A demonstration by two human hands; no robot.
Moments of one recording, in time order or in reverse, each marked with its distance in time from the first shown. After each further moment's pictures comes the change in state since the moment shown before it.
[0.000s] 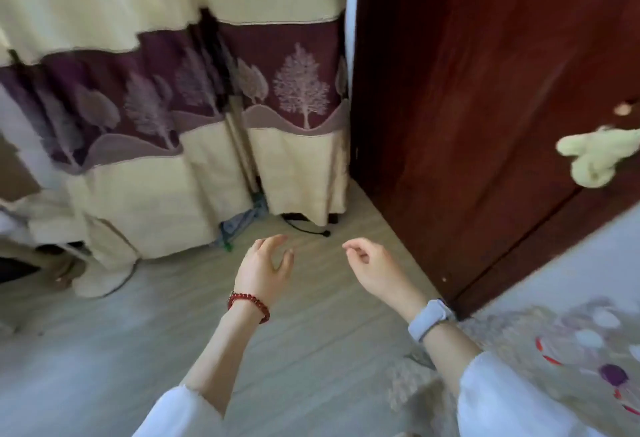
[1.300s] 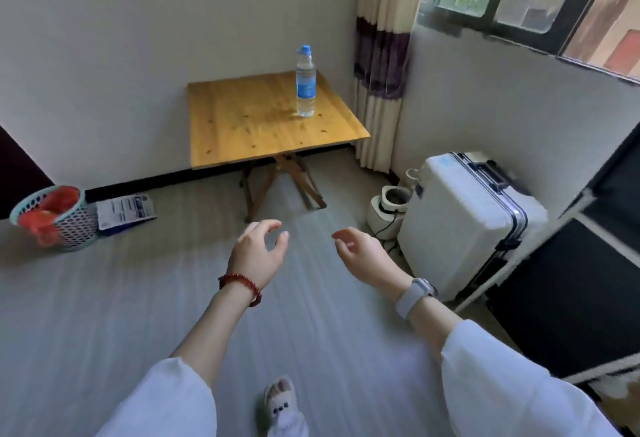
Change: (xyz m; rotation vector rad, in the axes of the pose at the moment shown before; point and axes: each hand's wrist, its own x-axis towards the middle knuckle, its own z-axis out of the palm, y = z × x) left_hand -0.472 -0.938 -0.901 0.027 1.283 -1.119; right_hand -0.320 -0.854 1.216 -0.384 -1.249 -1.194
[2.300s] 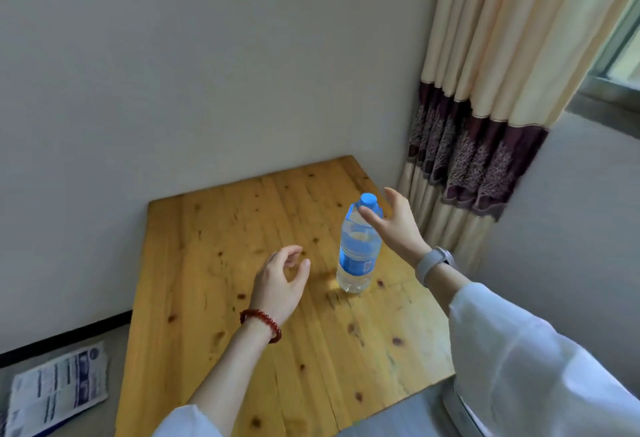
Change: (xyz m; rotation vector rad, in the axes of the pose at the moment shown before) left_hand 0.835 -0.085 0.091 -0.159 -0.048 0.002; right_hand 0.910 -0.040 -0.098 0.208 0.302 0.033
